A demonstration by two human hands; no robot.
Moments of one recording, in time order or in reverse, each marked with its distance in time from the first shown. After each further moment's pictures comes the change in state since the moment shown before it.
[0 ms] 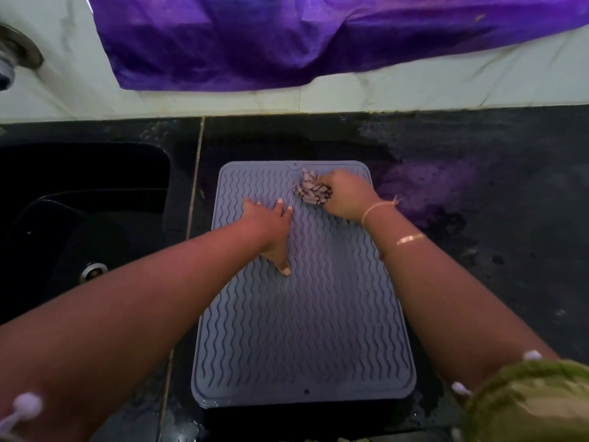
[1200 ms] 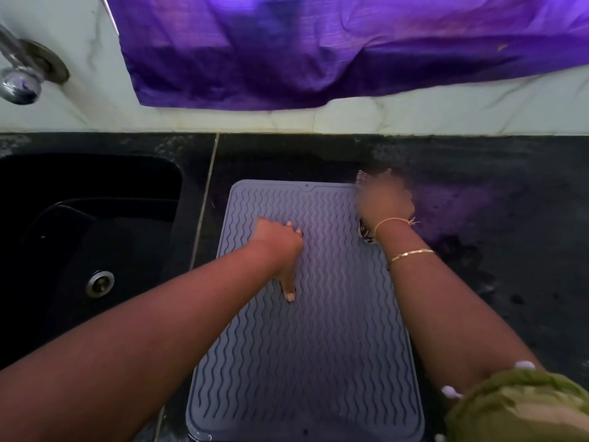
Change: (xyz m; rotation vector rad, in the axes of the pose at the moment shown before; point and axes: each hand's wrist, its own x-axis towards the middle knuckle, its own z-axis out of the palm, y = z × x) left_hand -0.007 0.002 -0.017 0.077 0.025 0.017; right_hand 0.024 0.028 -0.007 0.053 0.287 0.578
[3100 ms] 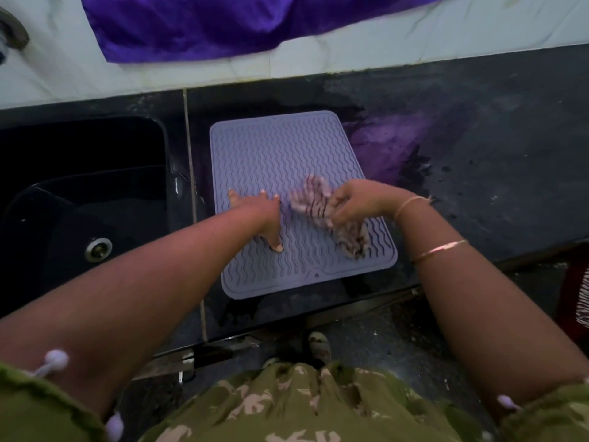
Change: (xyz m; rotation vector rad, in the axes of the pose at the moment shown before) left_hand -0.092 0.035 0.073 -0.184 0.006 0.000; right_hand -0.214 0.056 -0.047 0.219 -0.596 -0.295
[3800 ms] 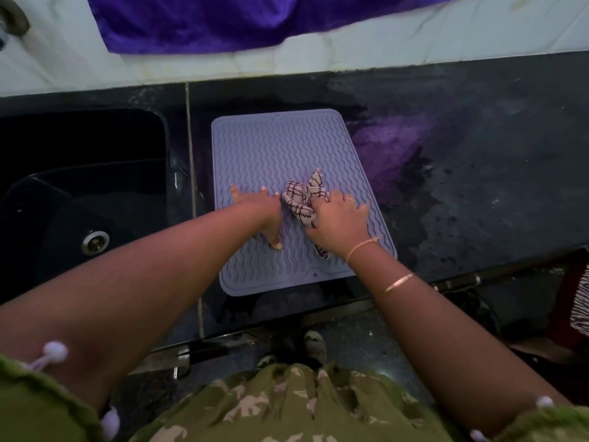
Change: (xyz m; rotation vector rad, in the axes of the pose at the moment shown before) left_hand 0.001 0.003 -0.001 0.024 -0.005 -0.011; right_hand 0.010 -0.017 0.079 -0.521 0.428 0.079
